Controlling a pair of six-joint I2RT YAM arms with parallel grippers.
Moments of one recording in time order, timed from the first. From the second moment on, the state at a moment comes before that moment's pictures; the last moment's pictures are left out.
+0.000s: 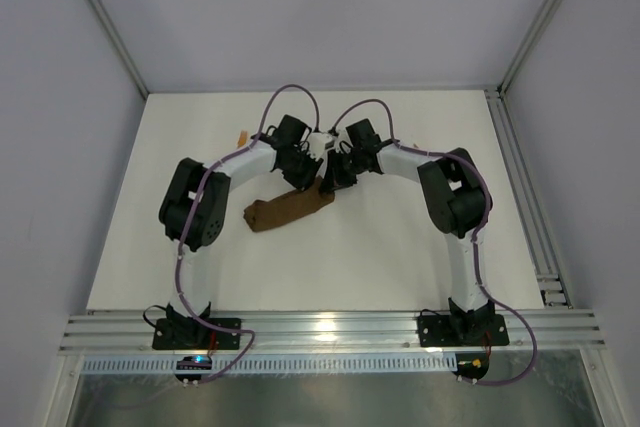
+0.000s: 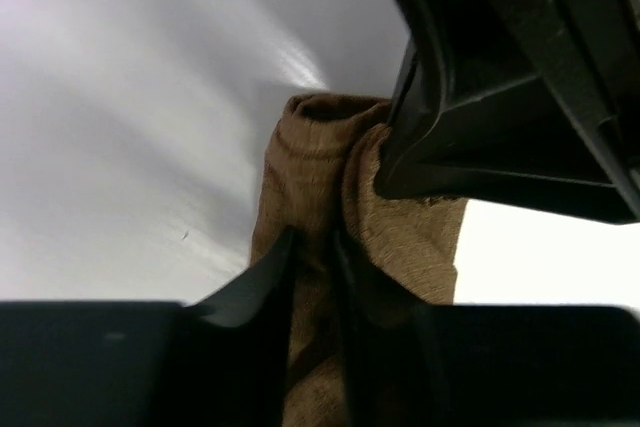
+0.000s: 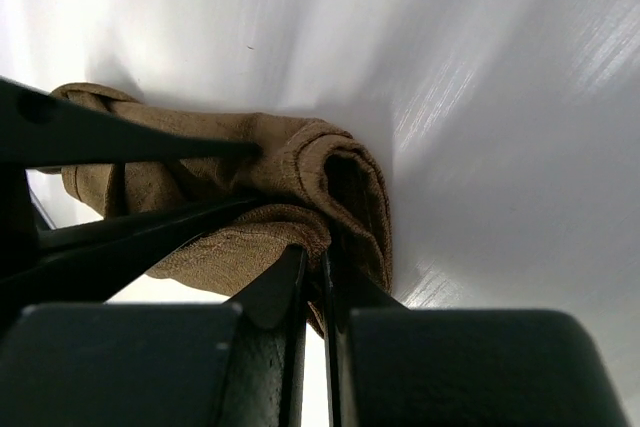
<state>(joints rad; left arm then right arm) -0.50 2.06 1.48 -0.50 0.33 0.22 0.47 2.14 1.43 -0.24 -0.57 0.37</state>
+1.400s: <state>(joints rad) -0.53 1.92 1.30 -0.44 0.19 0.30 0.43 2.13 1.43 -0.25 -0.72 0.25</state>
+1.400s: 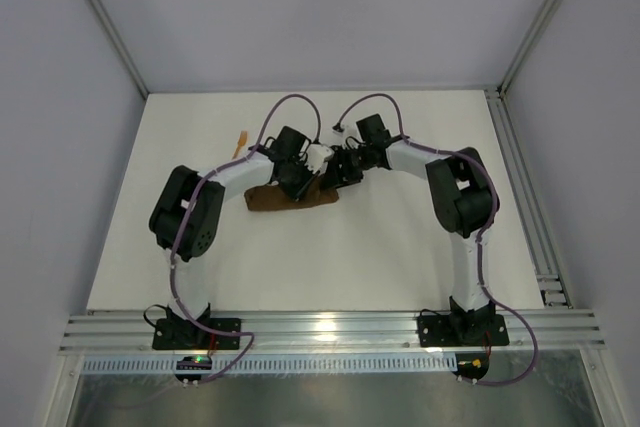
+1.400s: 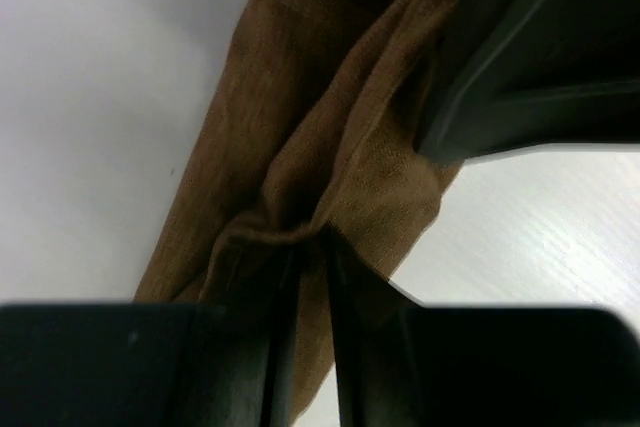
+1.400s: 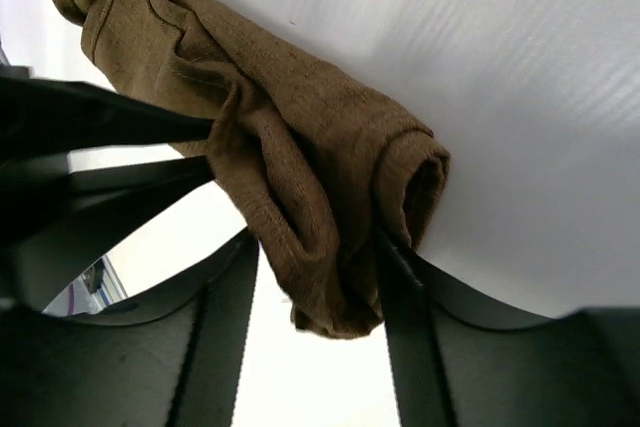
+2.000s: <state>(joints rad) -0.51 1.99 1.39 -0.47 0.22 0.28 0.37 1.97 1.22 -0.12 -0.63 0.28</state>
